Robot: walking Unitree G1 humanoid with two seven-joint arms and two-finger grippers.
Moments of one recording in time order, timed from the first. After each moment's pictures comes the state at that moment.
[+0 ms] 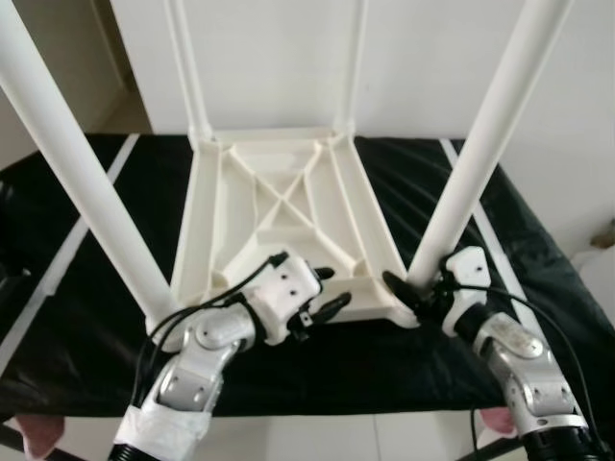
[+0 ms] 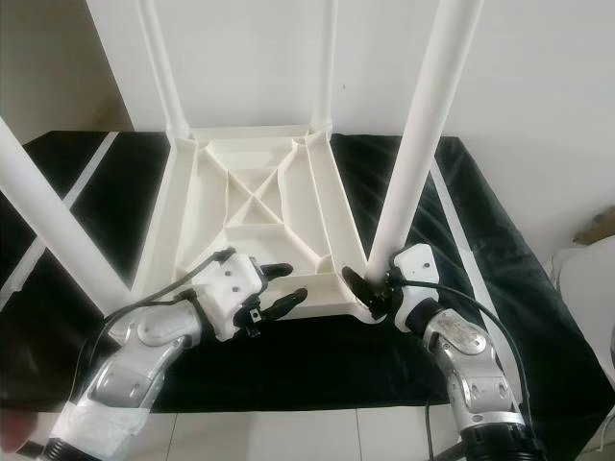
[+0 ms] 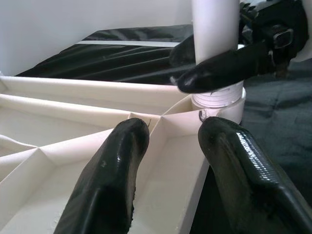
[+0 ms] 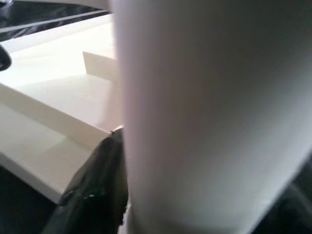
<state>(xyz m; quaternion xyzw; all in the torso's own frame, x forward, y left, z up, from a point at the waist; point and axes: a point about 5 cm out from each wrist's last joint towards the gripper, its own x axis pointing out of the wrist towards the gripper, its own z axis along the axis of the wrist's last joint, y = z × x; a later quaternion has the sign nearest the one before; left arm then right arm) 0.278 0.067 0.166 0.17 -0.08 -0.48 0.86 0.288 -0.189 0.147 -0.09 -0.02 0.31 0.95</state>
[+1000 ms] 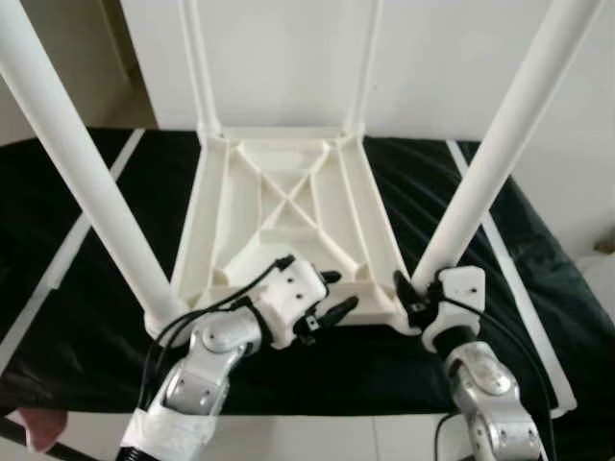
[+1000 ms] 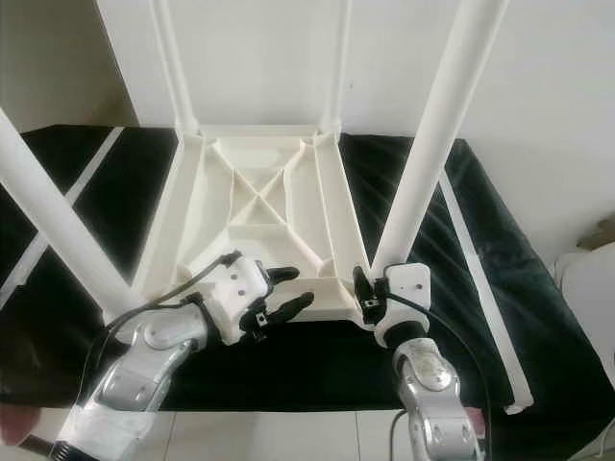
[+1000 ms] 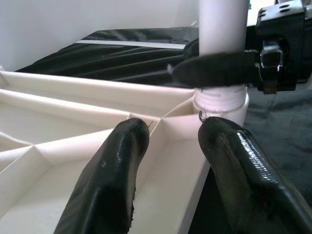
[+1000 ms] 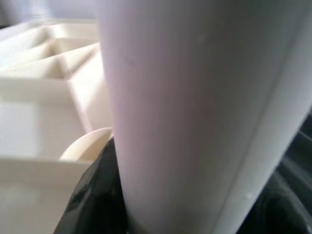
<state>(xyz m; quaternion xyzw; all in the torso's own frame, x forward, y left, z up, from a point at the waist) 0.275 0.062 0.163 0.16 -0.08 -0.49 0.85 0.261 -0.160 0.140 -0.02 -0.04 0.02 1.00</state>
